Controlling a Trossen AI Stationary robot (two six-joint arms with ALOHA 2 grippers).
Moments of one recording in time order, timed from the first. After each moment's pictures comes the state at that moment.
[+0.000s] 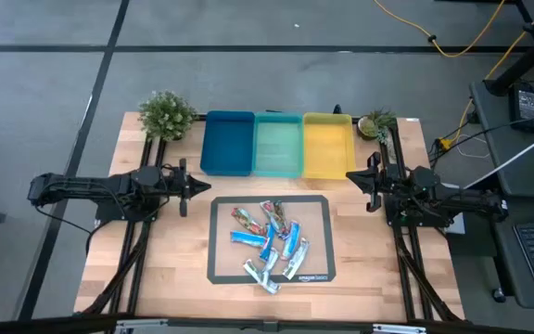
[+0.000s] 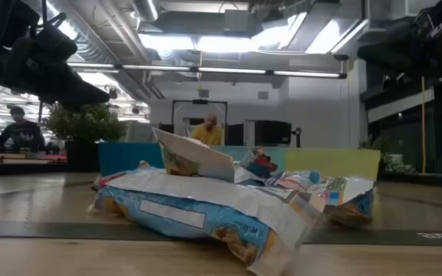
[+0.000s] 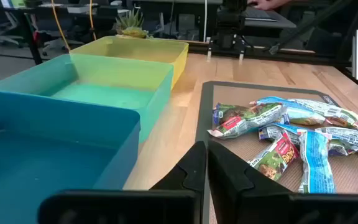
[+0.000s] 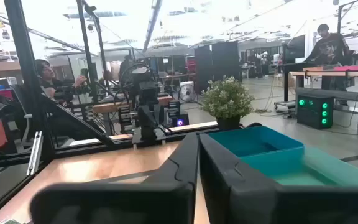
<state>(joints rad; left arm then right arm) 0.08 0.23 0.01 0.03 -0.09 -0.08 -0.09 0.00 0.01 0.19 0.09 0.10</state>
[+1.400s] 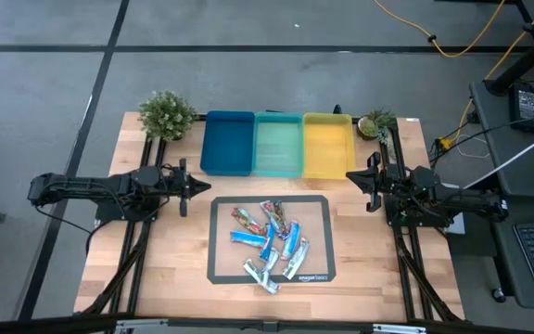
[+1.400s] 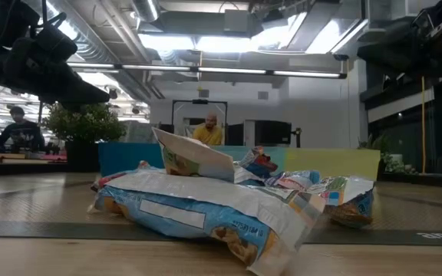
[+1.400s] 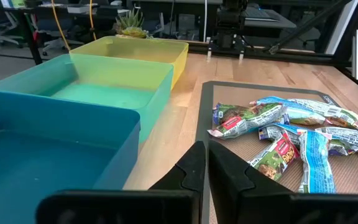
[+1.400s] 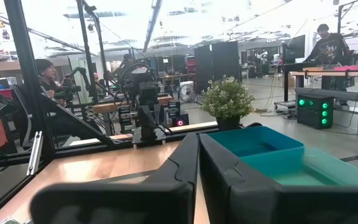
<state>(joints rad) 0.08 0.23 0.01 0.03 -0.09 -0.08 -0.09 0.00 0.01 0.19 0.09 0.10</state>
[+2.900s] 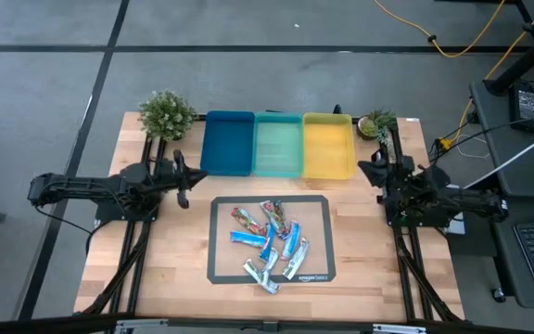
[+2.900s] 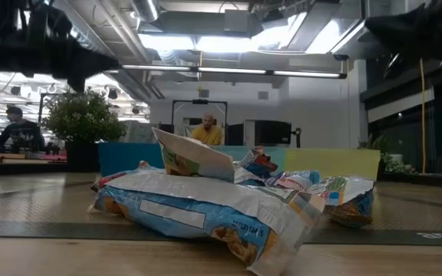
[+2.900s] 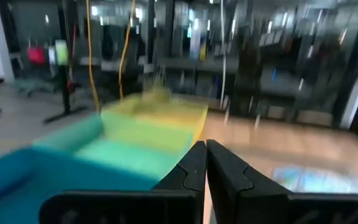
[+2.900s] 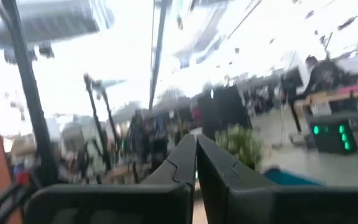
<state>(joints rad) 0.08 0.23 0.01 0.32 -0.19 -0.11 -0.09 0.00 0.01 0.45 0.14 0.26</state>
